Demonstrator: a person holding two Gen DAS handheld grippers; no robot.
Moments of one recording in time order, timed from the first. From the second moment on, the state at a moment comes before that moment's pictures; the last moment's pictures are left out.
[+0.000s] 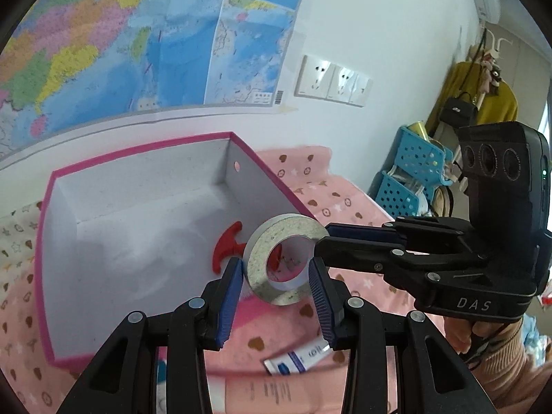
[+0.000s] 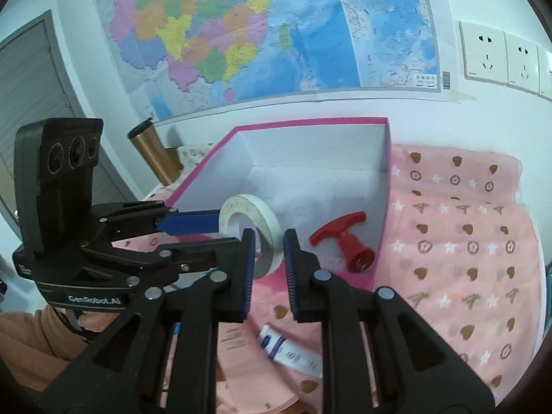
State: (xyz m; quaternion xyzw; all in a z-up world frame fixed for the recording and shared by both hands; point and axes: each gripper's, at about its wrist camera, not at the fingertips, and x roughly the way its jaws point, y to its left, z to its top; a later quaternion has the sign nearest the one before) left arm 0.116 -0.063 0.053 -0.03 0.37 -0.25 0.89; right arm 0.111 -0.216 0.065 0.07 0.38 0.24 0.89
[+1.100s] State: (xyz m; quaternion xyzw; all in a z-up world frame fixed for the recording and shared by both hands) left arm 0.067 0.006 0.040 -0.04 0.33 -0.16 0.93; right arm 0.093 -0.214 0.036 0.07 0.41 0.24 0.88
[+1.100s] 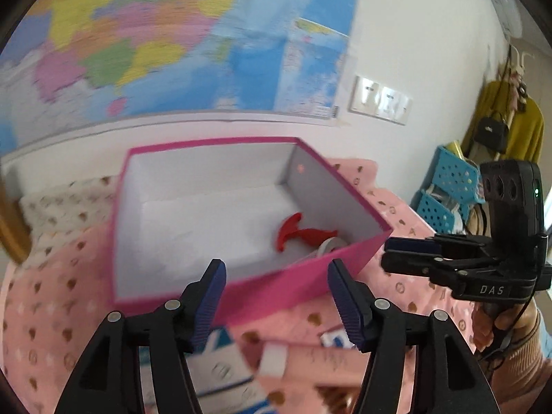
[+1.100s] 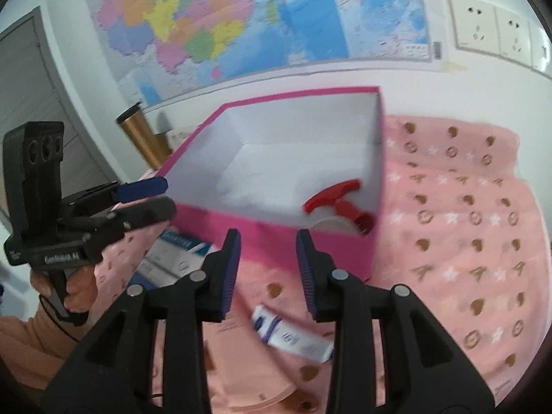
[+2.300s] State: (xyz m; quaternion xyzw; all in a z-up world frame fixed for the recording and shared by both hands) left arm -0.004 -0.032 -0.038 -0.03 0.42 -0.25 0.87; right arm 0.009 -0.258 -0.028 0.15 0.50 0.18 0.84
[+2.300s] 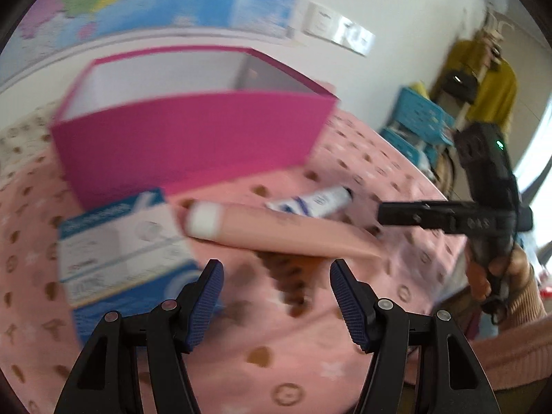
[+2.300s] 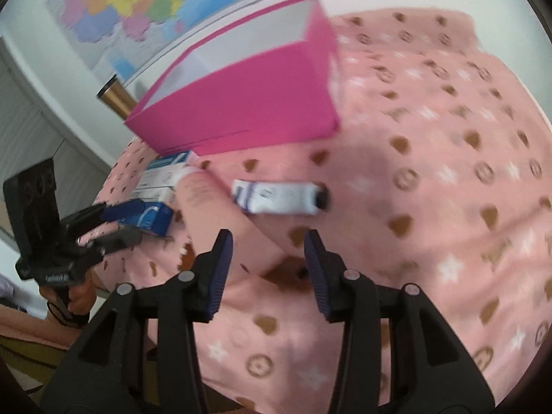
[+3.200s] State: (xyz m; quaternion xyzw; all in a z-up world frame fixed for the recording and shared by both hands) left arm 0.058 -0.094 -0.058 -0.01 0.47 -0.26 0.85; right arm -0.008 -0.271 -0.054 0.19 0.49 0.19 0.83
